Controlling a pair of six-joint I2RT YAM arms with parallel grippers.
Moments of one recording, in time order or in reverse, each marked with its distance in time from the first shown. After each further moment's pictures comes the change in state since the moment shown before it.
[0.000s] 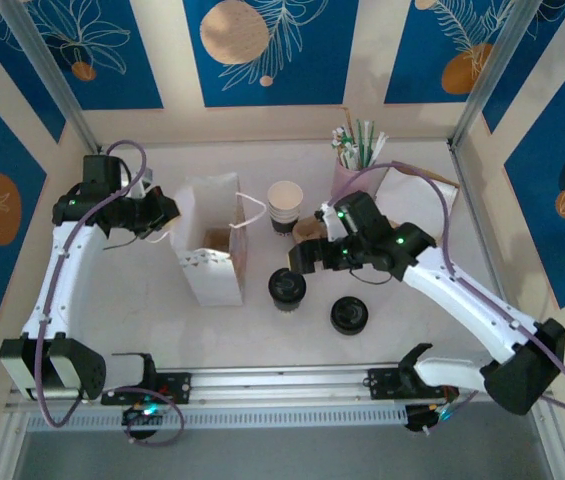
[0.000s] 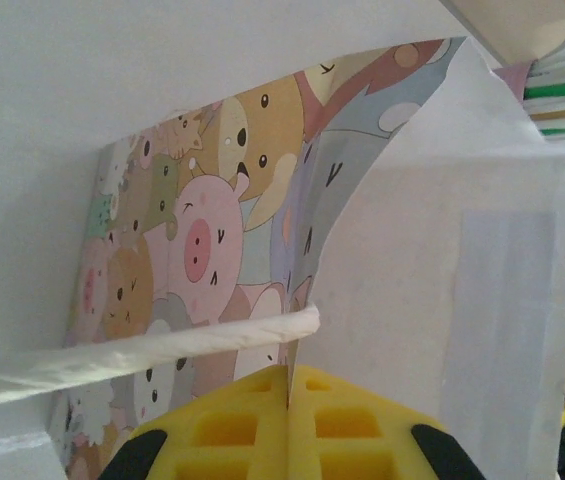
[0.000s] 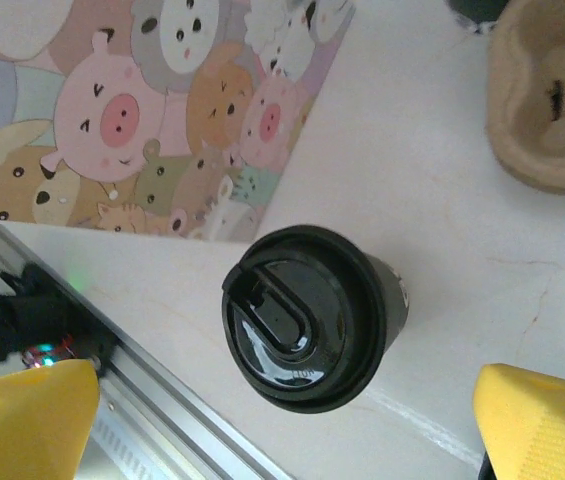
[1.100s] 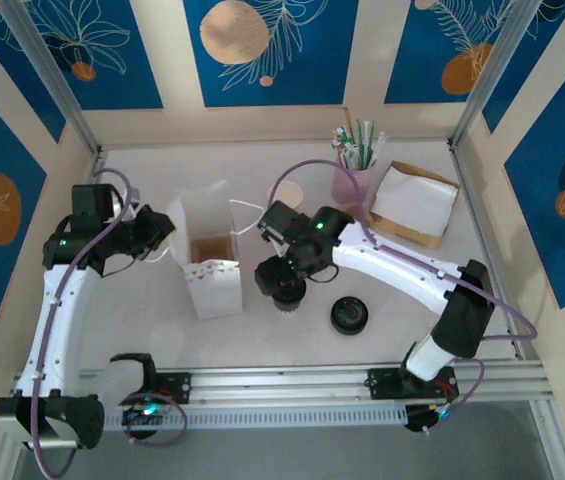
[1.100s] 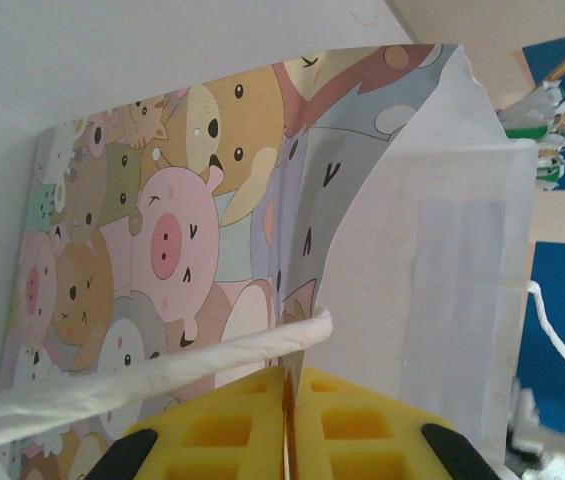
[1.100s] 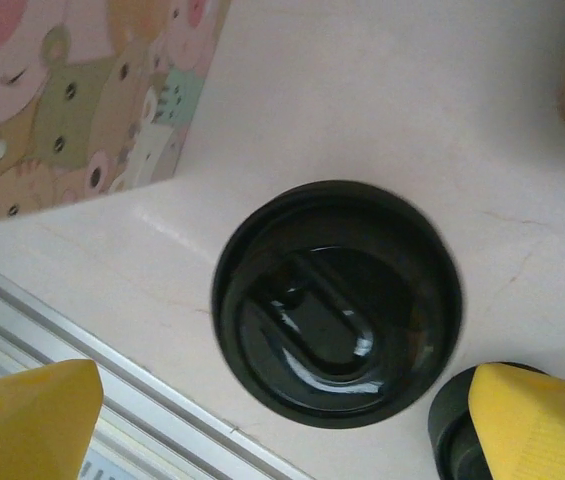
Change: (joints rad) left arm 0.004 -0.244 -0.179 0.068 -0.036 -0.235; right arm 0.282 0.395 0.353 -0.307 0.273 -0.027
